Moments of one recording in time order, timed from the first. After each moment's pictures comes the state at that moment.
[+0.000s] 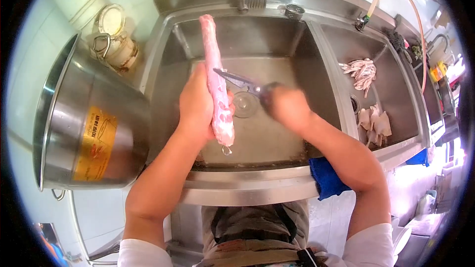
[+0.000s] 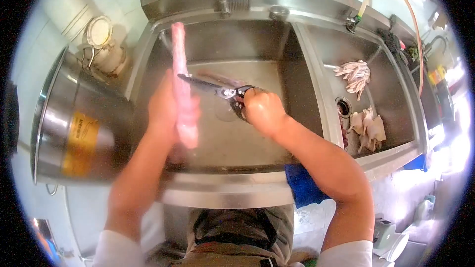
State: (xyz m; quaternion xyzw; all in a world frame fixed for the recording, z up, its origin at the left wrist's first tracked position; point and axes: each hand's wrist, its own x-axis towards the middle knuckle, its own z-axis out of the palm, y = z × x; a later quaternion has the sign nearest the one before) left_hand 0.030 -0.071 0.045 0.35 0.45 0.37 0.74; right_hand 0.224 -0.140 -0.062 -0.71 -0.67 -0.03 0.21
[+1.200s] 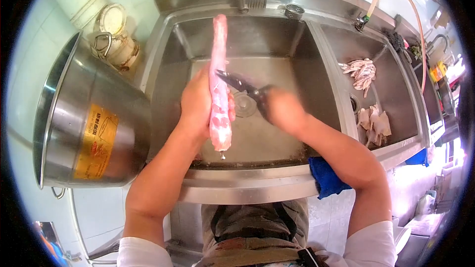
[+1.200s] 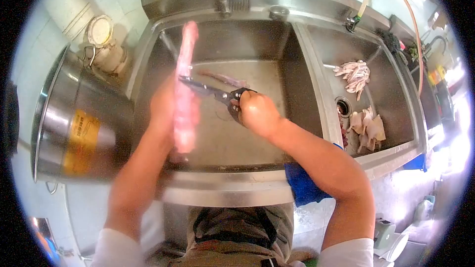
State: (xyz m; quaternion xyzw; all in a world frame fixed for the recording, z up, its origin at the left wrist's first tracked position) left_hand 0.026 -0.071 0.045 0.39 0.39 0.34 0.76; right_hand 0.212 -0.142 -0.065 -0.70 -0.67 0.03 0.25
